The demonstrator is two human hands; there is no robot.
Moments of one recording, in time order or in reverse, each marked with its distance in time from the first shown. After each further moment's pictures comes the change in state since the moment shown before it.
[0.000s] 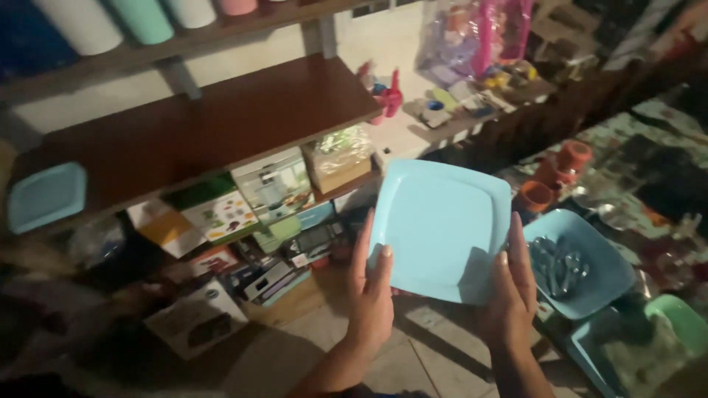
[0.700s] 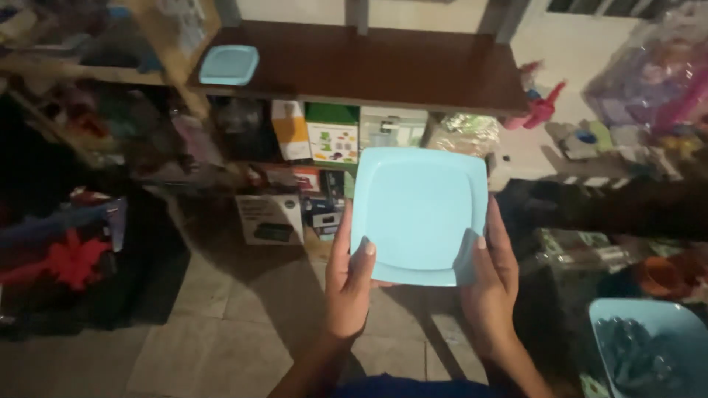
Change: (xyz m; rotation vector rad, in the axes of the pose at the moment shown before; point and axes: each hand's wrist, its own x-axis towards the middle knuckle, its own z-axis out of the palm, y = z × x) left_hand -0.095 0.031 -0.076 0.036 0.279 0.300; right_hand -0.042 0.017 0.055 0.050 -0.640 0.182
